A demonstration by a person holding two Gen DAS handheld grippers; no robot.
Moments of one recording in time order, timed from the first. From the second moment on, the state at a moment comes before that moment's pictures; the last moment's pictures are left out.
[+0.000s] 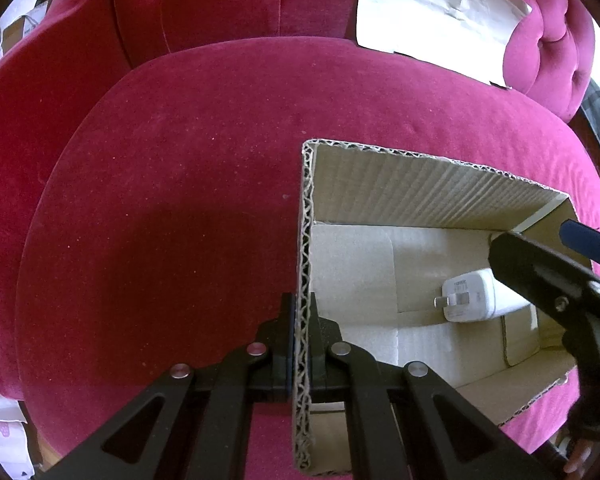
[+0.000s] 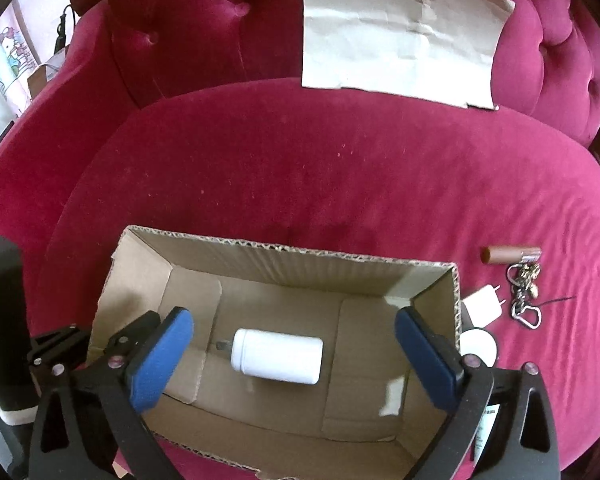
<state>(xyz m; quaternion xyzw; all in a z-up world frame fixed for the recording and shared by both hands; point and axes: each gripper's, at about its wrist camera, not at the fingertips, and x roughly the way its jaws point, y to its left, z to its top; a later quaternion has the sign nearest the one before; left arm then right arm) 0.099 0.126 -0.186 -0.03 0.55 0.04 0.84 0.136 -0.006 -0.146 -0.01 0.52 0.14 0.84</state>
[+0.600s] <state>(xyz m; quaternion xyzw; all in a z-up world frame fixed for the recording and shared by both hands) 0.096 0.127 -0.183 -0.03 0.54 0.04 0.84 0.124 -0.033 -0.118 0.00 0.50 0.14 0.85</state>
